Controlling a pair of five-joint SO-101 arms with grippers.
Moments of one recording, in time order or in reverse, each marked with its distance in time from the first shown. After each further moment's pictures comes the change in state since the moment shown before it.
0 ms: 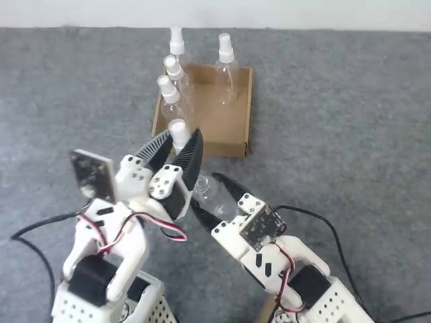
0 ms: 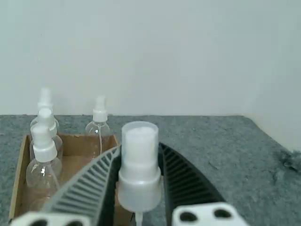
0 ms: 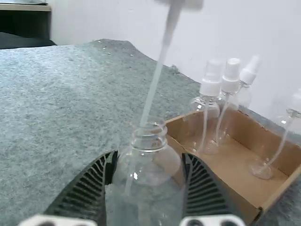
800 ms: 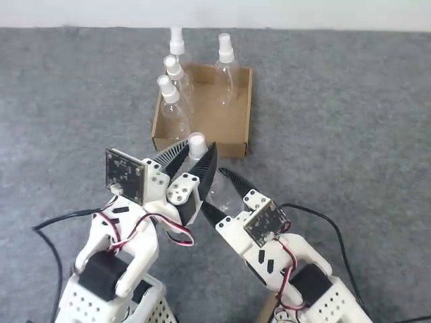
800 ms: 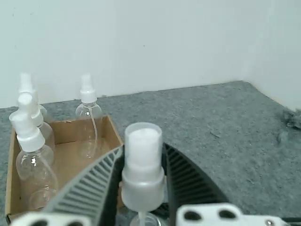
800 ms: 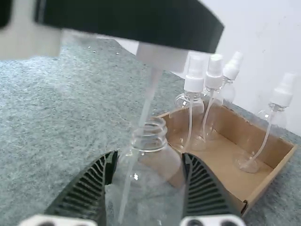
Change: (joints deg) left arm 4.0 0.0 4.0 0.1 -6.1; right arm 2.2 0.0 0.0 0.0 0.0
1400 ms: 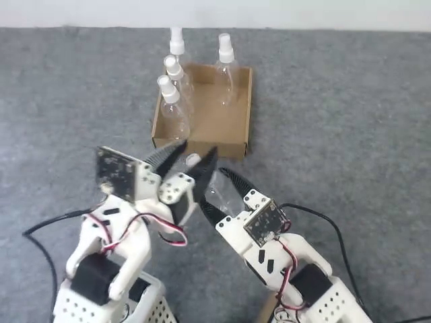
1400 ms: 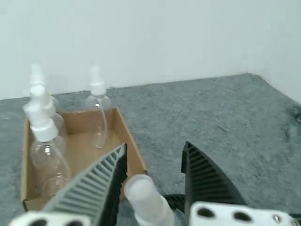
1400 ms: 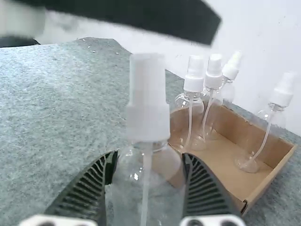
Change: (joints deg) left arm -4.0 0.0 -4.0 5.4 -0.2; right arm 0.1 0.0 0.0 0.0 0.0
